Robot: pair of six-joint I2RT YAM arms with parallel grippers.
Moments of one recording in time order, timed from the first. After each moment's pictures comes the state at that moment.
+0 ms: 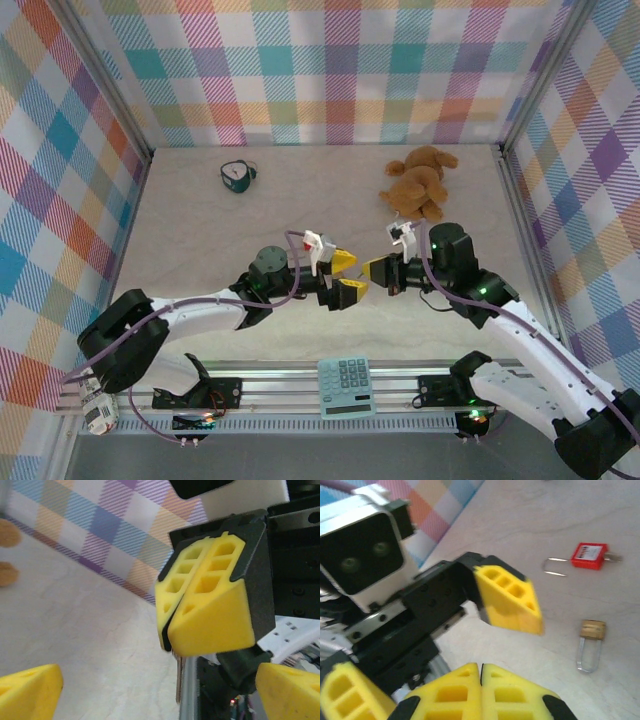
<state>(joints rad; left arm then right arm) -0.84 1.37 0.58 0.76 0.52 -0.44 0.56 0.86 0.77 -0.42 -0.53 0.39</state>
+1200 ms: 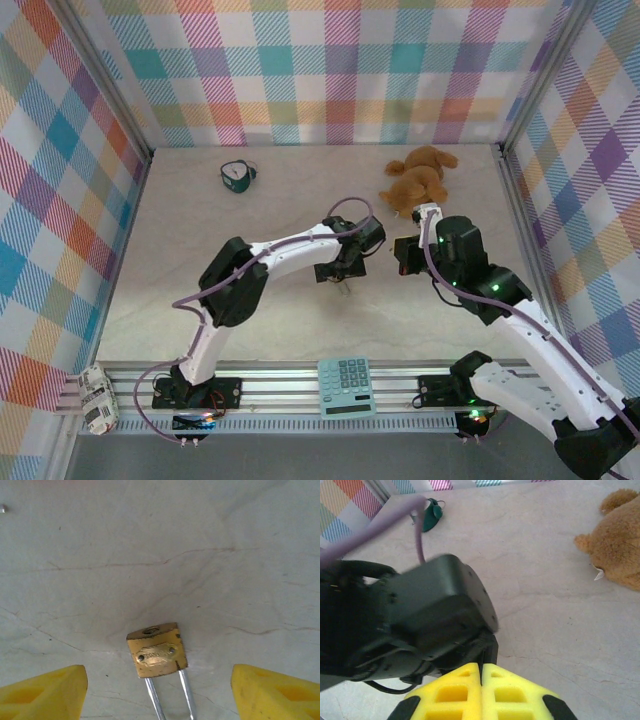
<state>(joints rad) -0.91 2.16 1.73 -1.03 -0.21 -1.08 0.56 0.84 0.89 -0.58 -0.05 0.33</state>
